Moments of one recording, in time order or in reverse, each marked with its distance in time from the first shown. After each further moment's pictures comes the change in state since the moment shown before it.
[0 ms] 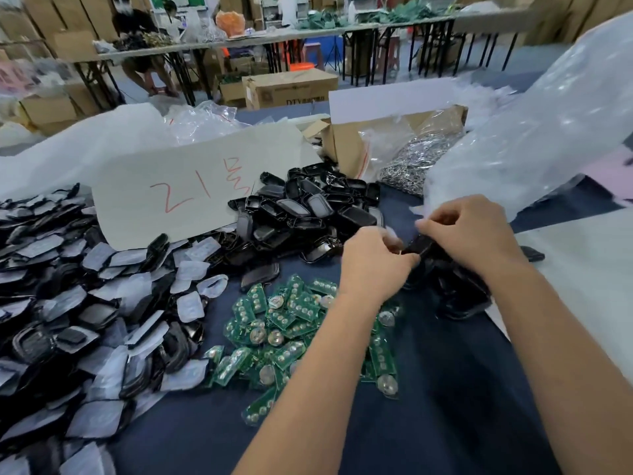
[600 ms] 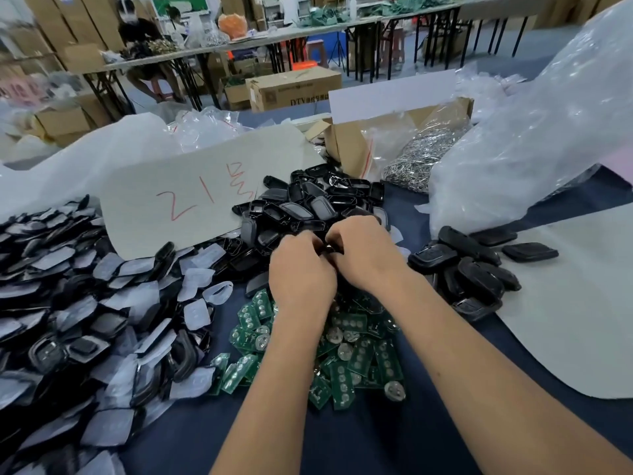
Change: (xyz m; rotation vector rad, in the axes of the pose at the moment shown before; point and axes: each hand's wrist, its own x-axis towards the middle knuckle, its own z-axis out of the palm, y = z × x) left_hand 0.004 -0.044 -0.059 0.438 0.372 -0.036; right_hand -0.012 -0.083 0.089 -0.107 -0.226 -0.319
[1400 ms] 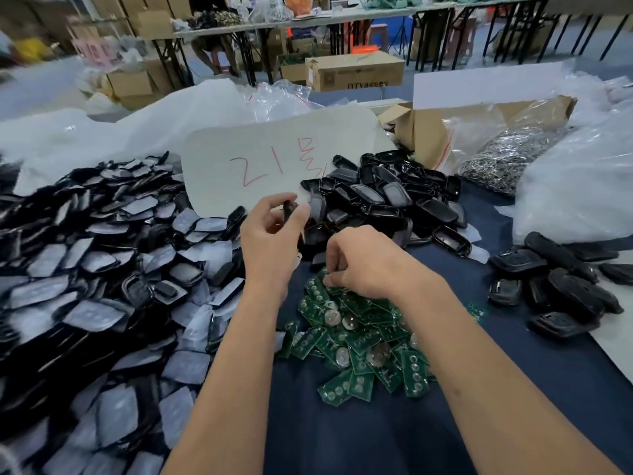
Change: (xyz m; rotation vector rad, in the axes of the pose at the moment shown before) left_hand 0.013 -0.098 -0.078 -0.846 0.221 -0.160; right_hand 0.000 -0.083 0.029 -0.032 -0.426 -0.152
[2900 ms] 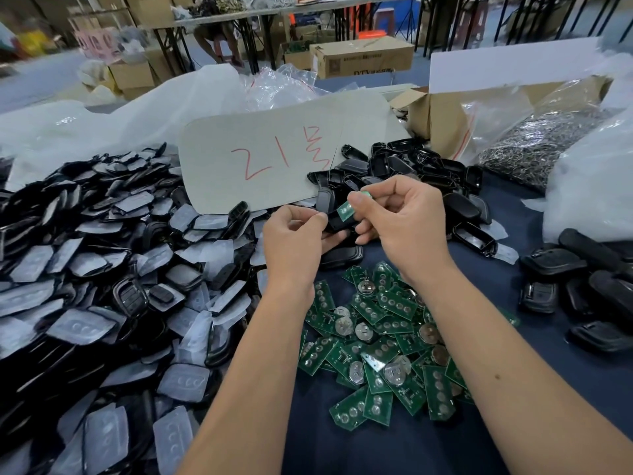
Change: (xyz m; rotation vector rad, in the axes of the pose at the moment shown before) left_hand 0.002 -0.005 0.024 -0.213 -0.006 -0.301; right_hand 0.028 0.029 0.017 1.220 0.640 -0.117
